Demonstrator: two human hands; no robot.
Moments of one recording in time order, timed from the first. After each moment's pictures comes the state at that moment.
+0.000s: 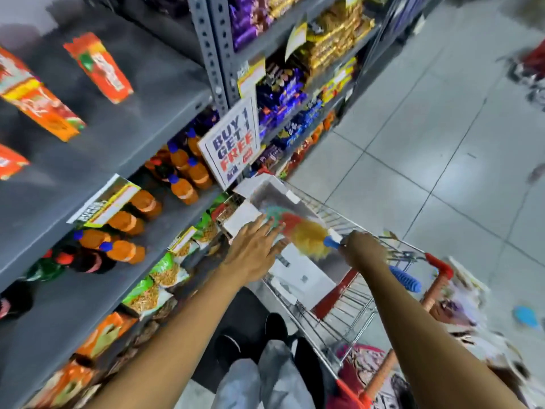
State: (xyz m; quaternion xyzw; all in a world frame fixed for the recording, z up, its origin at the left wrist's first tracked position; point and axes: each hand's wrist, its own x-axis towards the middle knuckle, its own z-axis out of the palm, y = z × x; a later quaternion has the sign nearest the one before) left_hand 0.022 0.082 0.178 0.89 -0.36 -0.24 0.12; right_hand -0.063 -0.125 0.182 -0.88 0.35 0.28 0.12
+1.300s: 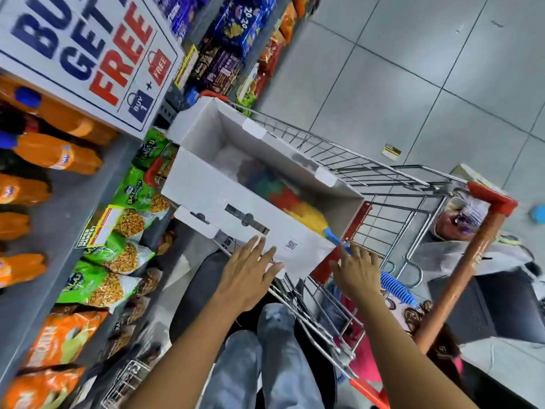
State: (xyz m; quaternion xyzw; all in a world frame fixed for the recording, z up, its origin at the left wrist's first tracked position) left_hand -0.041 0.048 -0.047 0.82 -0.38 -0.42 0.01; right_hand -0.177 -0.136 -0.088 -0.86 0.33 0.37 0.09
